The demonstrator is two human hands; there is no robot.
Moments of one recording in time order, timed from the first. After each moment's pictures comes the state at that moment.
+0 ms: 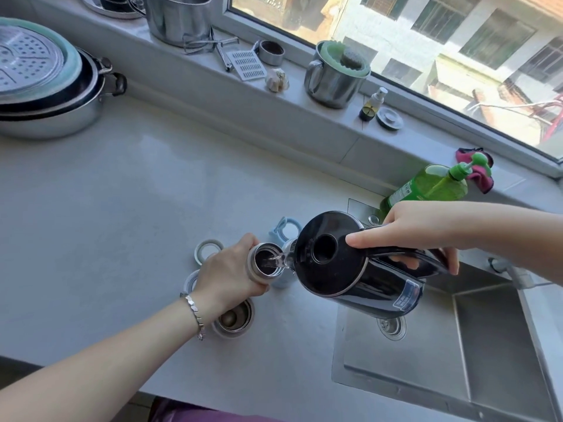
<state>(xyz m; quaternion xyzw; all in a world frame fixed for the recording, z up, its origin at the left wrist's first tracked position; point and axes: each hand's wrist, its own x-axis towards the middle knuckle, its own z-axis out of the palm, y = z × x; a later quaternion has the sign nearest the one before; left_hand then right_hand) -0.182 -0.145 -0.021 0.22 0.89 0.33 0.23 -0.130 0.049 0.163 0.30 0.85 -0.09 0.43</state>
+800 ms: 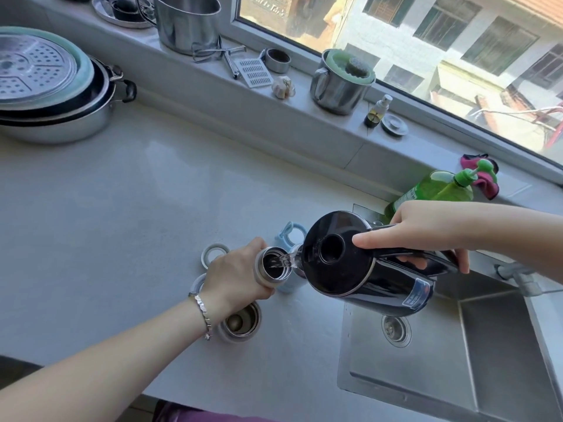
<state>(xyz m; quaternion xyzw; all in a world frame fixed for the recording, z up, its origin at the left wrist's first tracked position) -0.187 -0.145 -0.027 0.25 0.89 0.31 0.21 -0.136 0.042 0.170 0.30 0.85 -0.07 0.42</state>
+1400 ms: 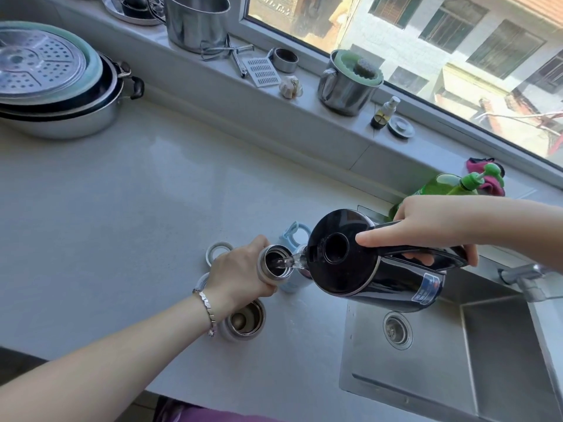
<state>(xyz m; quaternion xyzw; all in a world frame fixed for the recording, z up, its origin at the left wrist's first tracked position) -0.191 -0.148 -0.028 0.25 0.90 0.30 0.20 -0.147 0.031 0.176 0.30 0.86 -0.02 0.42</state>
